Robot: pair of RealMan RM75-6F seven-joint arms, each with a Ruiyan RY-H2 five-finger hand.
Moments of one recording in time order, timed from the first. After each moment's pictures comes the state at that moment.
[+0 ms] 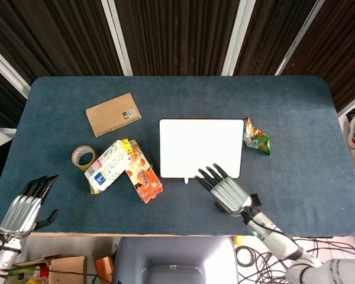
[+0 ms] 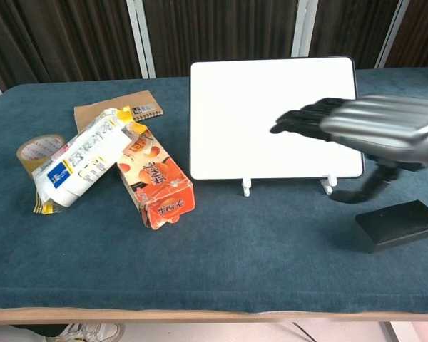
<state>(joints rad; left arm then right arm) -0.21 -1.10 0.07 -1.65 1.56 1.43 0.02 0.64 -1.28 -0.06 -1.80 -1.38 1.07 -0.58</state>
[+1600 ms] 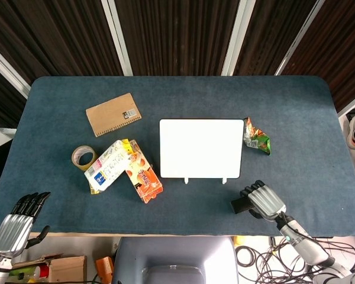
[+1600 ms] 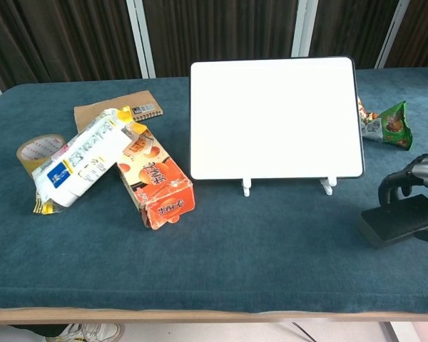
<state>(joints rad) -0.09 -1.15 0.09 -1.53 1.65 1.49 0.01 0.45 -1.36 -0.11 -1.39 -1.57 1.10 -0.20</state>
